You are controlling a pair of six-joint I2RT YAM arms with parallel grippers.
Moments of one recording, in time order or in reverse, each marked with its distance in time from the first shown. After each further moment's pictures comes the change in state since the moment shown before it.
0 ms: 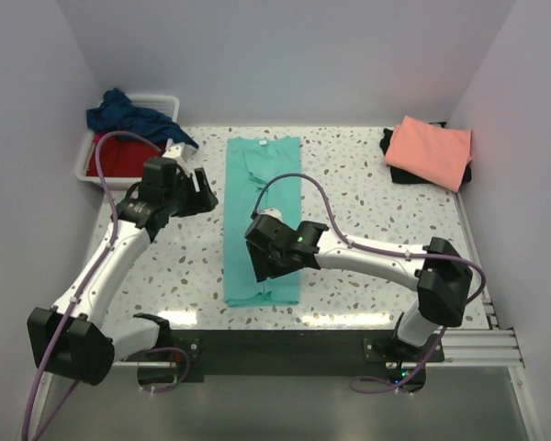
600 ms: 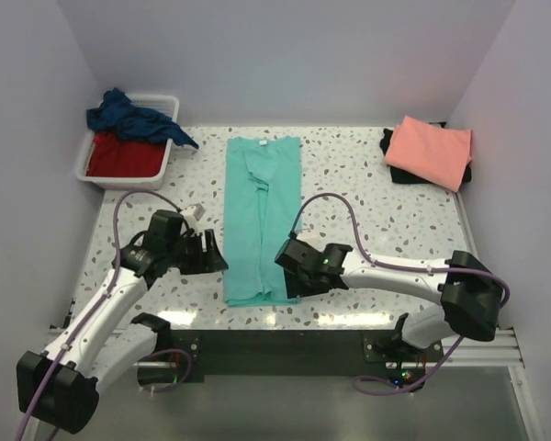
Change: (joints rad) left arm -0.086 -0.329 -0.391 -0.146 0.252 -0.045; right arm 0.000 -0.189 -0.348 0.020 0.080 0.167
